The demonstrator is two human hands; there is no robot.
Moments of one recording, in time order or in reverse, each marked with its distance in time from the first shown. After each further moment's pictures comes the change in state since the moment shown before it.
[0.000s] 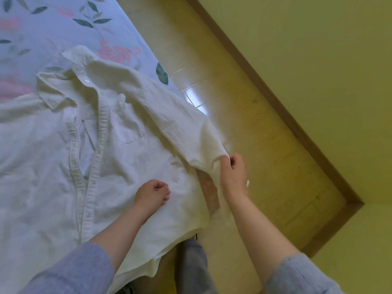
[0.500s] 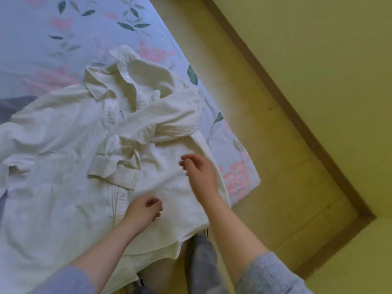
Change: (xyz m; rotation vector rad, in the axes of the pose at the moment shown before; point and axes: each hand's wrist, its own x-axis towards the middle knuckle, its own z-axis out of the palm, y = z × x) left_hand -0.061 -0.064 -0.096 0.063 0.014 0.019; right_hand -0.110 -0.063 0.082 0.171 -0.400 -0.096
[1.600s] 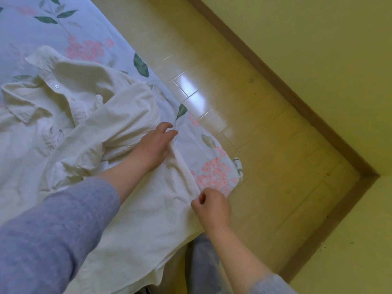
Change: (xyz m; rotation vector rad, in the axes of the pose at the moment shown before) left_hand 0.141 0.170 0.064 1.039 -0.010 0.836; right_hand 0.030 0.118 -0.076 -0.616 0.062 0.194
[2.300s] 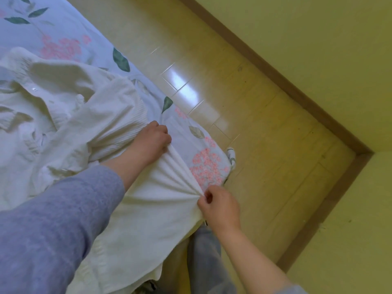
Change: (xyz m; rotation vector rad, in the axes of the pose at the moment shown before) left_hand 0.030 0.028 0.016 0.369 -0.143 0.141; right_hand -0.018 0.042 -0.019 0.018 0.103 -0.017
